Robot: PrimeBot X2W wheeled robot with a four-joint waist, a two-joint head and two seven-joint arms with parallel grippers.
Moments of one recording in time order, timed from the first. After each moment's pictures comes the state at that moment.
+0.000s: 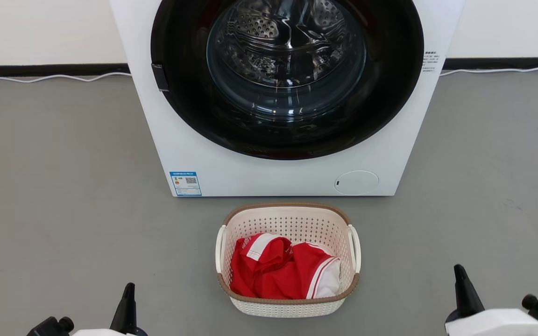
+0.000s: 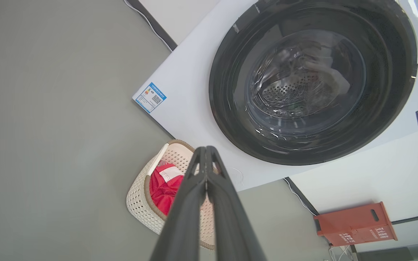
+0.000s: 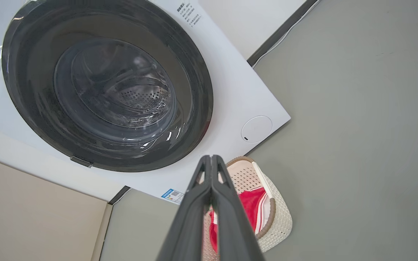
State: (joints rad) left arm 0.05 0.03 0.06 0.32 -0.88 -0.08 -0.08; right arm 0.01 -0.04 -0.11 0.37 0.77 0.12 -0.08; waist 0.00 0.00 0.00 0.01
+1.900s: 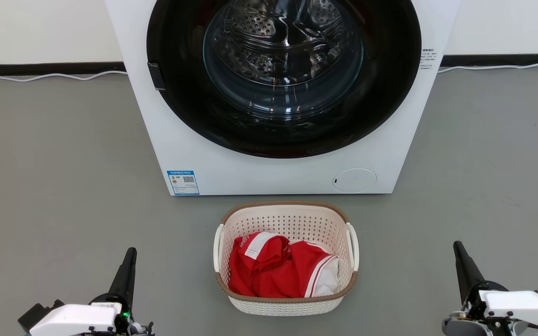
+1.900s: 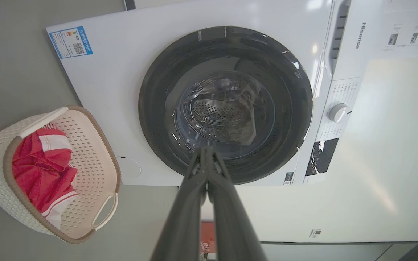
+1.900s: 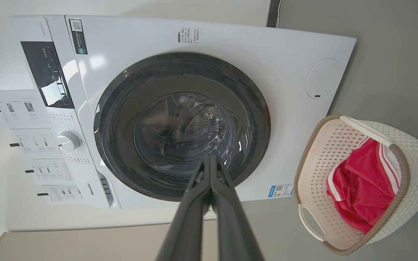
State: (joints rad) left arm -0.04 0.04 0.08 0.28 -1.50 -0.12 0.08; right arm -0.05 -0.04 -0.13 0.29 1.48 0.12 0.08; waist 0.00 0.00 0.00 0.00
